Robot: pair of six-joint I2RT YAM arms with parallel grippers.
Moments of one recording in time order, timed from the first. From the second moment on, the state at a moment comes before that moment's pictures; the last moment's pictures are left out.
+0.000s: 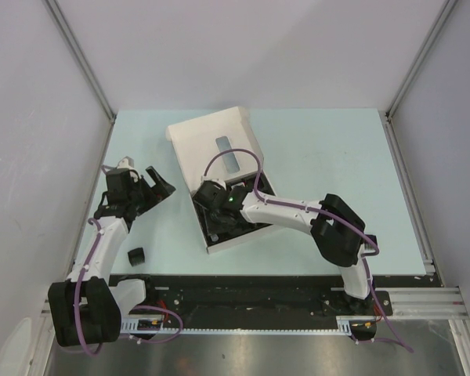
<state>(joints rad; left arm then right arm) 0.09 1.06 0.65 -0.29 0.24 -0.53 1.09 2.00 1.58 -0.65 0.08 0.79</state>
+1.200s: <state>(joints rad) 0.09 1.07 0.65 -0.29 0.24 -0.53 1.09 1.95 1.54 -0.59 0.19 0.76</state>
